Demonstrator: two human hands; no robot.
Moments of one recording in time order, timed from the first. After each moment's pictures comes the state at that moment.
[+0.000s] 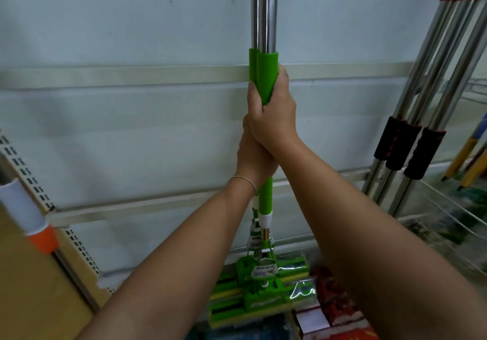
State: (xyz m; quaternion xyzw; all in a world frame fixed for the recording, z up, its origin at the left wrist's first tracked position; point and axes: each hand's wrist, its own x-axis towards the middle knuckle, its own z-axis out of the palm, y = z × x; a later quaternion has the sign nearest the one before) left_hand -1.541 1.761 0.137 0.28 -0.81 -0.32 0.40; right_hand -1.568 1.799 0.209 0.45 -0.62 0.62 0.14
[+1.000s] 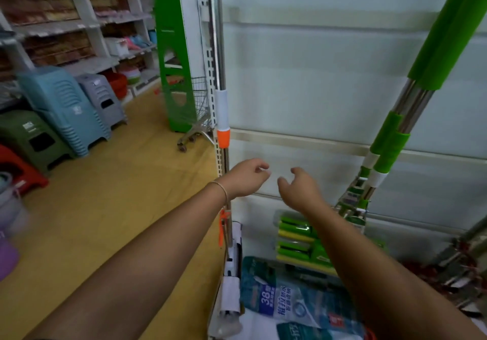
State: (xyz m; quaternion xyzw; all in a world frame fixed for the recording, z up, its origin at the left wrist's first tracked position) left_hand -1.189 1.753 0.045 0.45 -0.77 -0.41 0.18; right_hand -1.341 1.802 0.004 0.49 -0.81 0.27 -0.19
